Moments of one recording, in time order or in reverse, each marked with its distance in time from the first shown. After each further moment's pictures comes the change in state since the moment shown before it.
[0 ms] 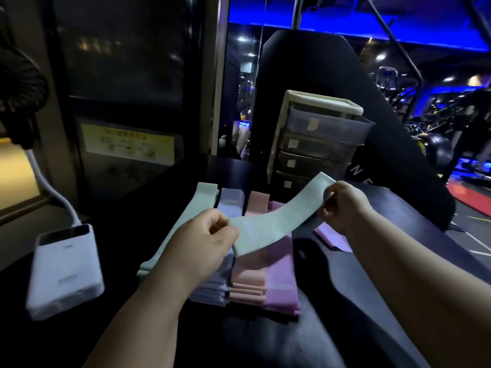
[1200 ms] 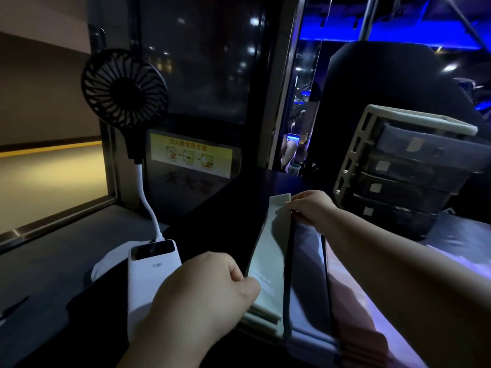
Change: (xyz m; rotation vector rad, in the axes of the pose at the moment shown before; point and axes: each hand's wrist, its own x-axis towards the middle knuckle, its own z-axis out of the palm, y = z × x) left_hand -0.010 -0.046 -0.092 0.385 0.092 -0.168; right_hand 0.028 0.094 0.196 -0.752 -0.389 -0.203
